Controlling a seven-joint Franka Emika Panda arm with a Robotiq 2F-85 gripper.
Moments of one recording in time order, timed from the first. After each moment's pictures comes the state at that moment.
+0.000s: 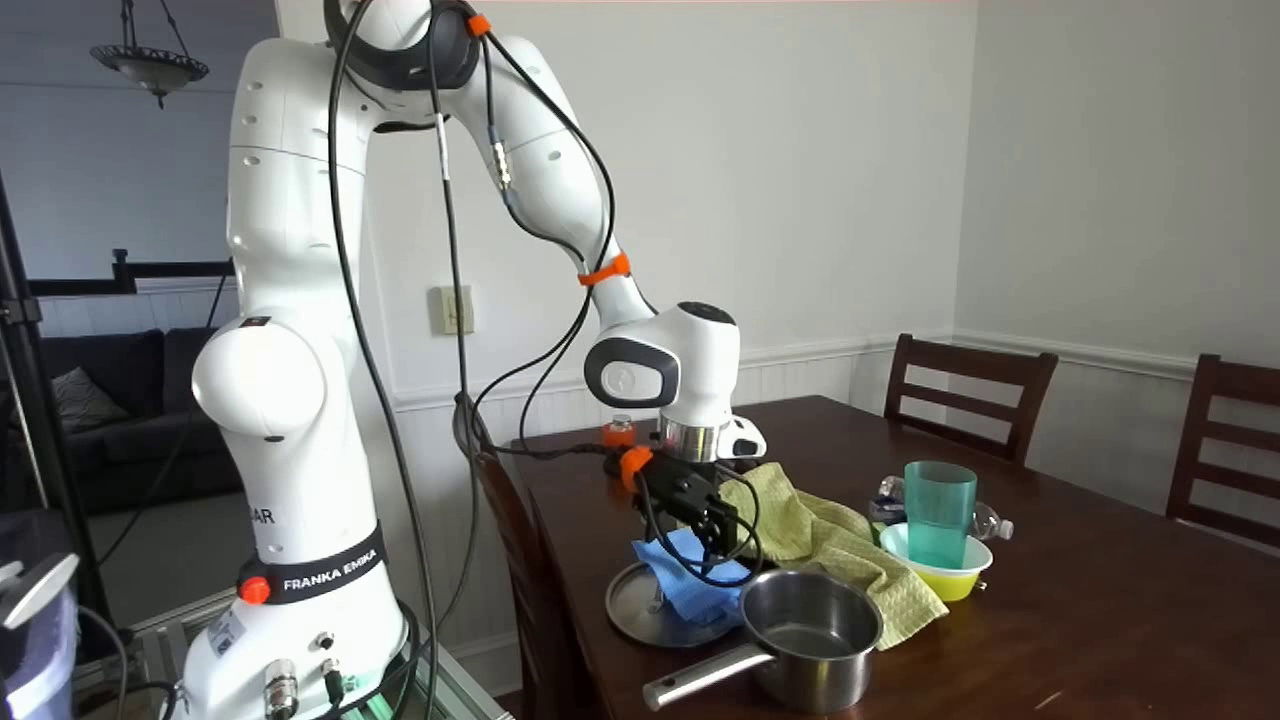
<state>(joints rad) -0.40 0.19 -0.11 -2.59 0.42 2.68 -1.00</state>
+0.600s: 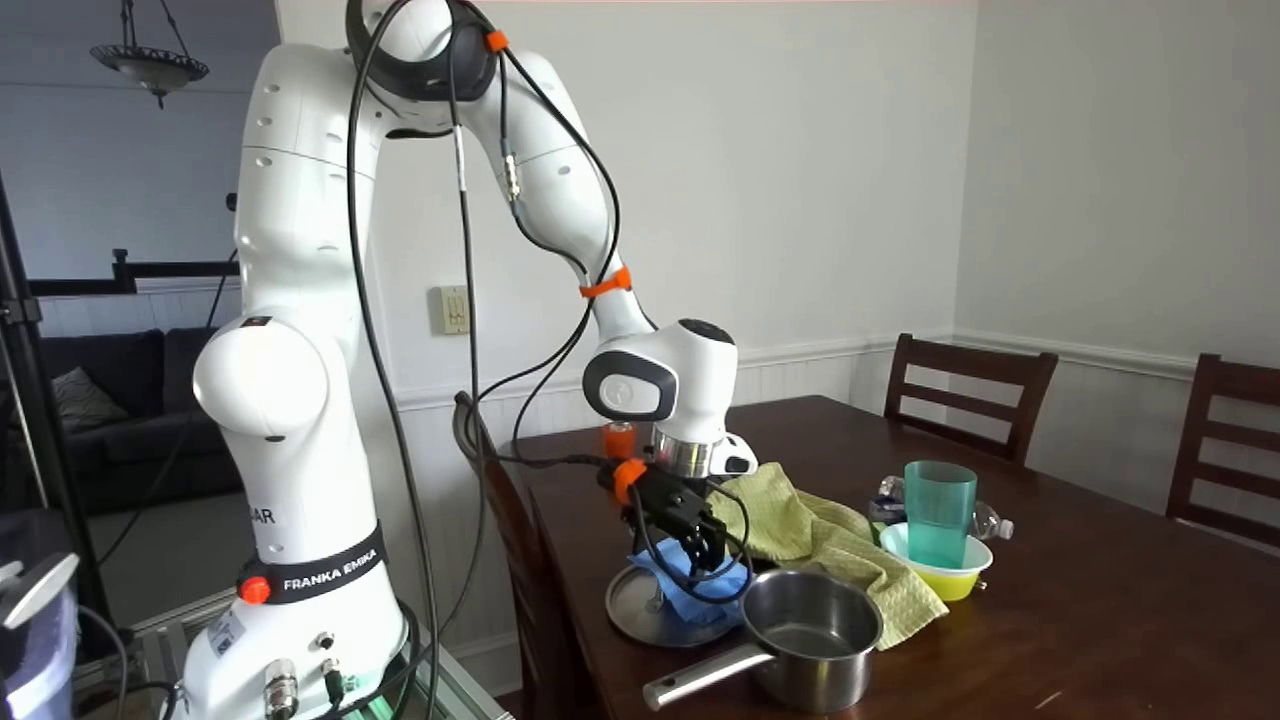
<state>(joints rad) -0.40 0.24 -0.10 -2.59 0.42 2.67 -1.00</state>
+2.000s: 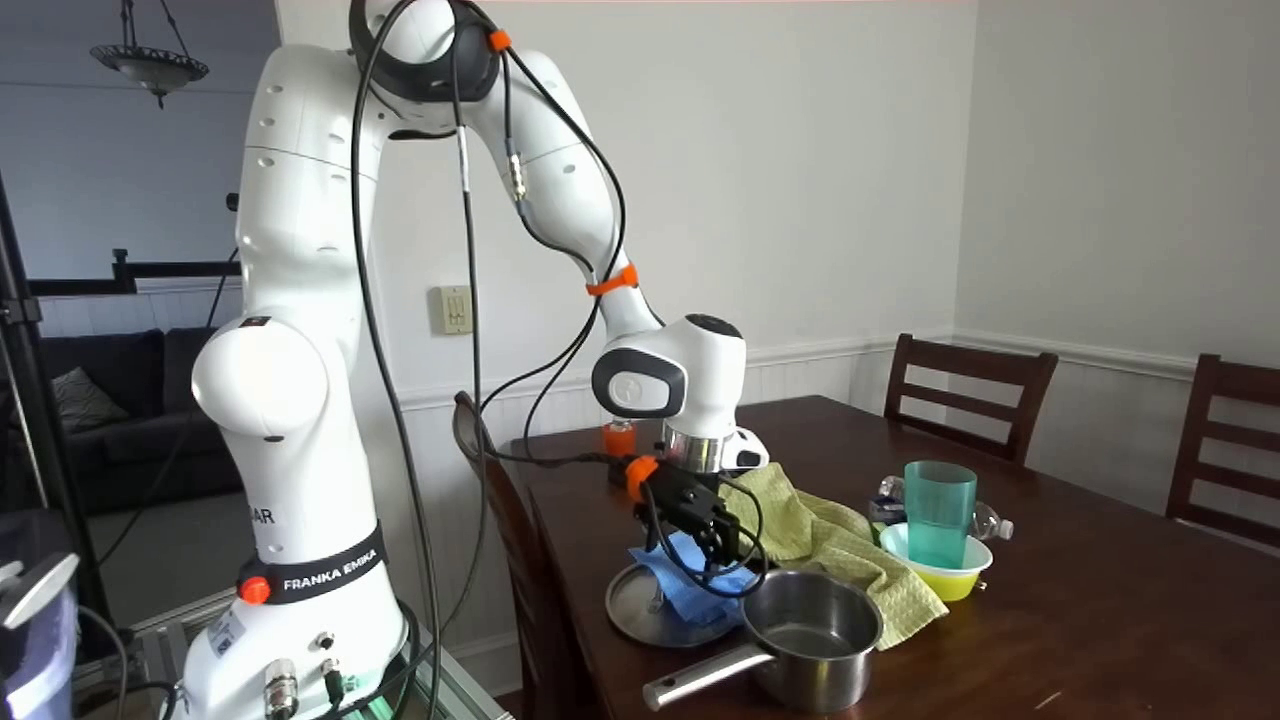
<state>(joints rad) -0.41 0.25 -0.10 -2.55 0.42 2.68 -1.01</state>
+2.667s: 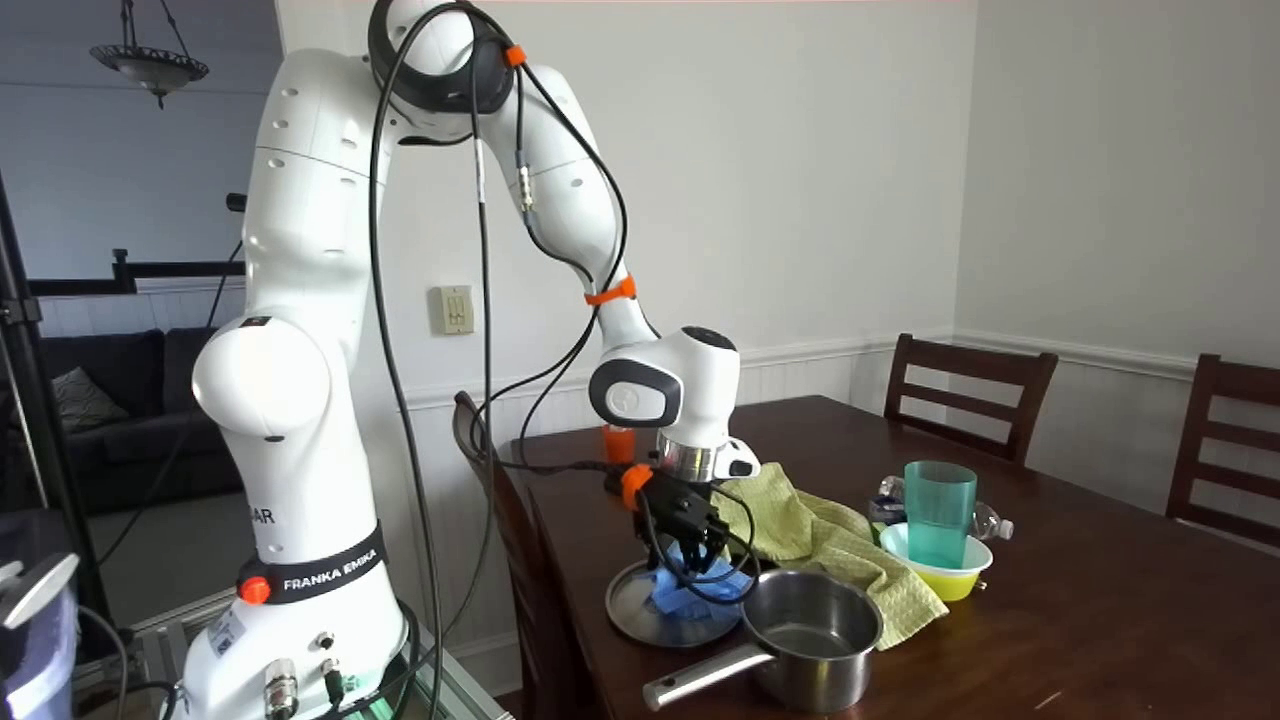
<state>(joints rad) -0.40 0.29 -0.07 -2.55 0.42 2.70 -1.01</state>
